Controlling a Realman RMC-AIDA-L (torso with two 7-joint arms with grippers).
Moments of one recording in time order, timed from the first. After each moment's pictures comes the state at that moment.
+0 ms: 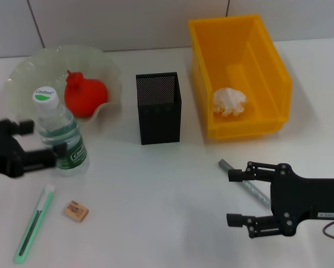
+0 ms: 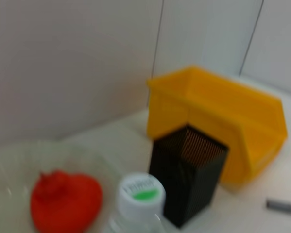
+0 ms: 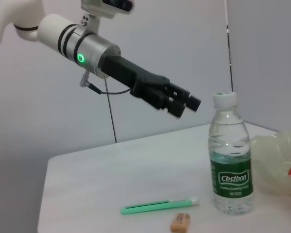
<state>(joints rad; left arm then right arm) 0.03 -2.07 1.27 1.77 1.99 1.35 -2.19 0.26 2.07 -0.93 -0.75 -1.78 -1.74 1.12</state>
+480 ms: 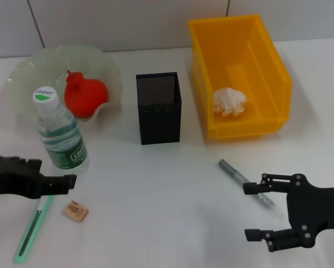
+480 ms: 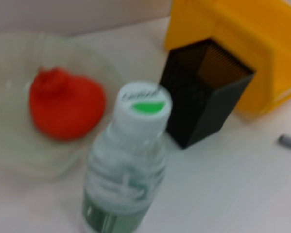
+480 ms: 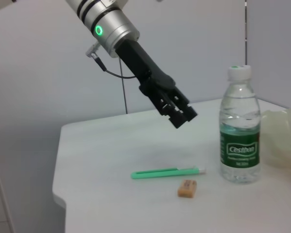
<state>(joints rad) -0.05 -2.07 1.41 1.87 2.31 1.46 -2.63 0.24 2.04 -0.92 -0.81 -1.85 -1.77 1.11</state>
